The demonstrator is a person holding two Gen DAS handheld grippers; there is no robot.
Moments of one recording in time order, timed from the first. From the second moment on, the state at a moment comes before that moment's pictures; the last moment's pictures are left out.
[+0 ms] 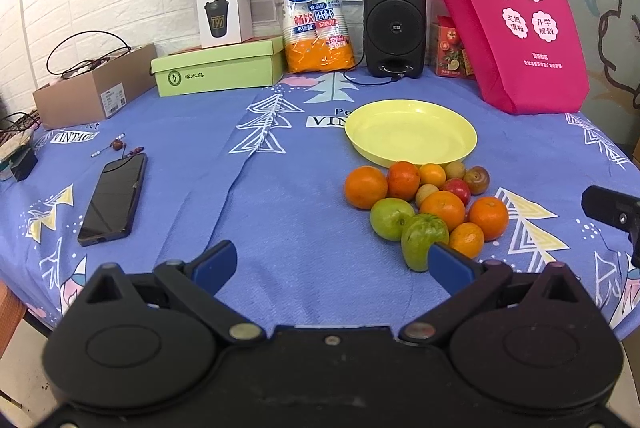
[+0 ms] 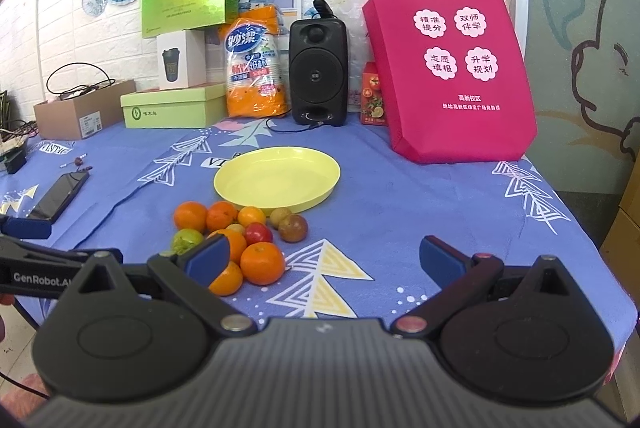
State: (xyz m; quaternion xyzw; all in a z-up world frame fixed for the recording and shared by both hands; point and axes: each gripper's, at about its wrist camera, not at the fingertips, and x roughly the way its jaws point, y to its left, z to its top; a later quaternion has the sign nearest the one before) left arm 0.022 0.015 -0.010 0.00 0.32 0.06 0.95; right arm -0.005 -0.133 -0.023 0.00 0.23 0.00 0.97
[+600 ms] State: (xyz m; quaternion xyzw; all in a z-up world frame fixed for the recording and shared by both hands) left arm 0.018 0.024 -0.015 0.00 0.32 0.03 0.95; right arm -0.005 -0.133 -0.025 -0.02 0.24 0.01 0.97
